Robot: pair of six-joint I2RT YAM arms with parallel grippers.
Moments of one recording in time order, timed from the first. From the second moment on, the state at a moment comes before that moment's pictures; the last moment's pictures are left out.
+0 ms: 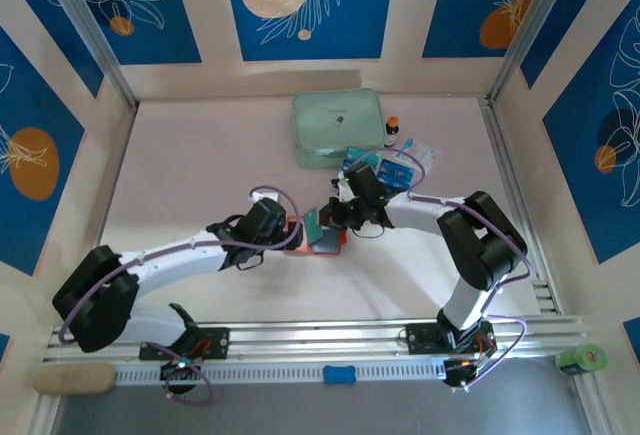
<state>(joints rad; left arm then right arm) -0.79 1.35 0.67 -0.25 -0.23 -0.63 0.60 1.71 0.88 -0.09 -0.52 0.72</state>
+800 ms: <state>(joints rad) -0.79 1.46 0.64 -0.25 -0.24 -0.59 0.61 1.51 0.64 0.14 -0.40 0.90</state>
